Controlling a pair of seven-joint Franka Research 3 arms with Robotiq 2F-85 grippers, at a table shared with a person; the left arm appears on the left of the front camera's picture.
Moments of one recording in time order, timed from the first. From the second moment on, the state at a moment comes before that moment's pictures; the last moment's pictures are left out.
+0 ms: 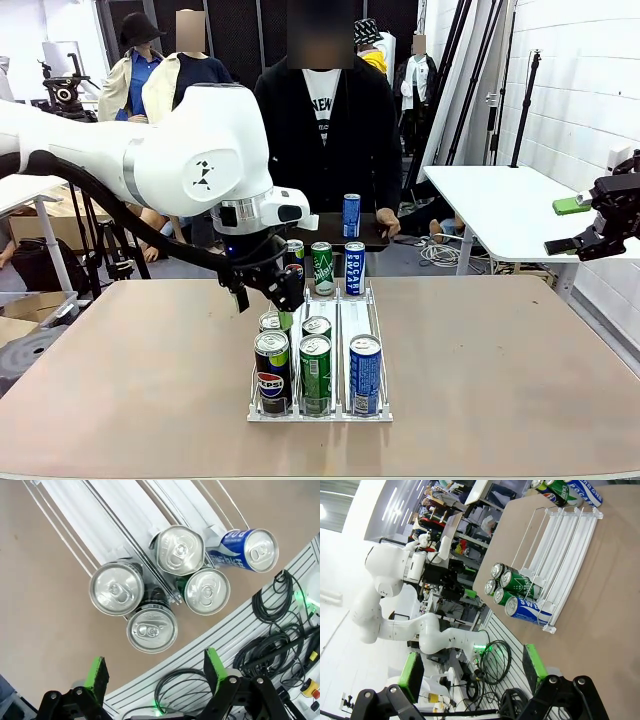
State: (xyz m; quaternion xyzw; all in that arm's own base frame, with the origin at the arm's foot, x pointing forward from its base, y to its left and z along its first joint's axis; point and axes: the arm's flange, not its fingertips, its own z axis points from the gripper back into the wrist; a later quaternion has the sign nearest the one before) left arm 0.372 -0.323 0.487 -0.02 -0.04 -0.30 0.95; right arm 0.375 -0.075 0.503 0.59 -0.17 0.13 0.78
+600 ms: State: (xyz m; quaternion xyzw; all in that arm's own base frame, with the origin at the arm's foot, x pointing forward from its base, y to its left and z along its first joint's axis) left arm 0.361 -0.328 0.474 0.00 -0.04 -0.29 0.96; right arm 0.375 -0.075 0.503 0.59 -0.17 0.13 0.78
